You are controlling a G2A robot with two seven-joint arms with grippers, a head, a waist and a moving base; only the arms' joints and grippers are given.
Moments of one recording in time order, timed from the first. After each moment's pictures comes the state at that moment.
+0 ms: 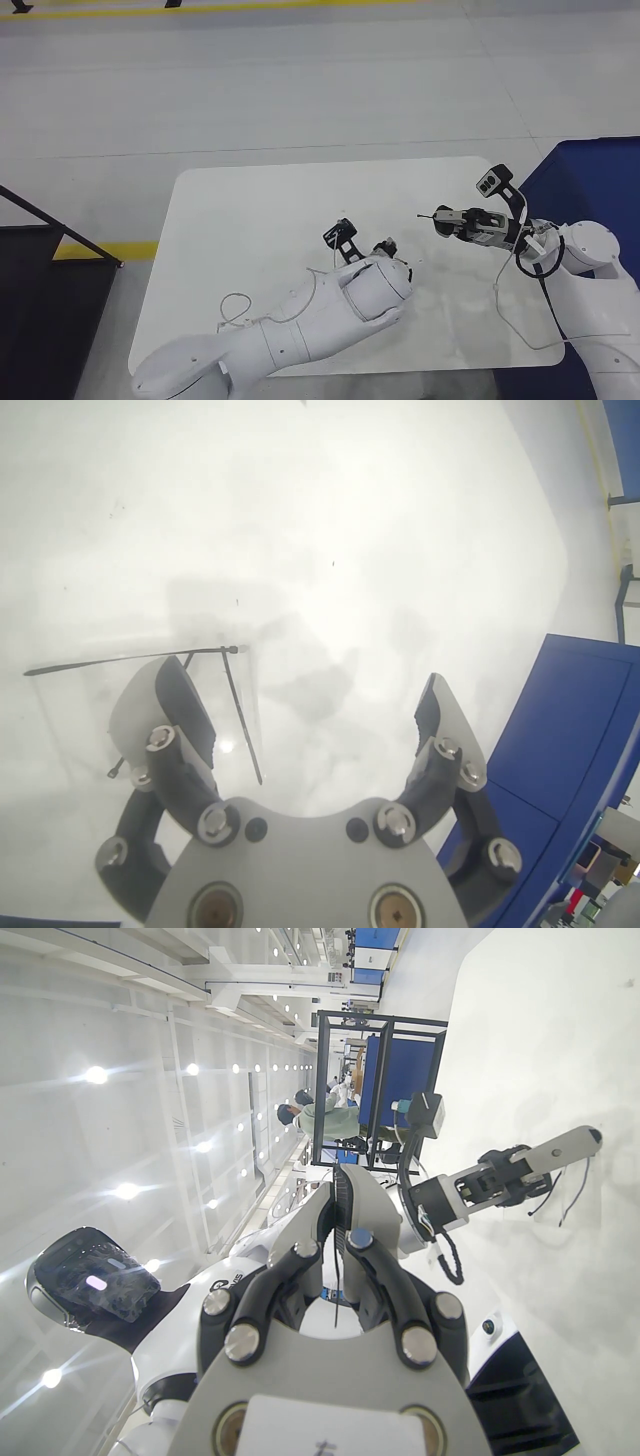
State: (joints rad) left arm 0.56 -1.67 -0.25 -1.16 -0.88 1.01 0.63; right arm -1.13 -0.94 1.52 -1.38 0.65 -0.02 1.32
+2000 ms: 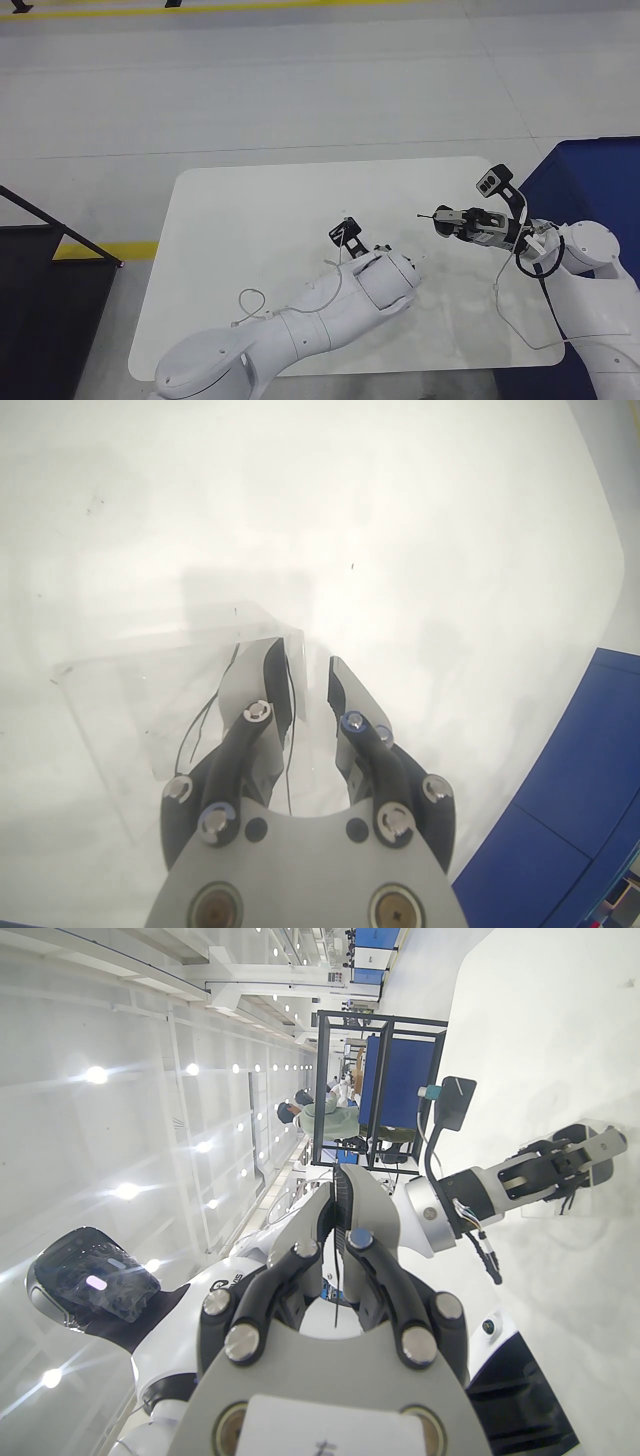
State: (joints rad) left arm 0.53 -1.78 -0.24 -0.95 -0.83 1.01 0.54; right arm -1.13 -0.94 1.52 -1.38 0.65 -0.02 1.32
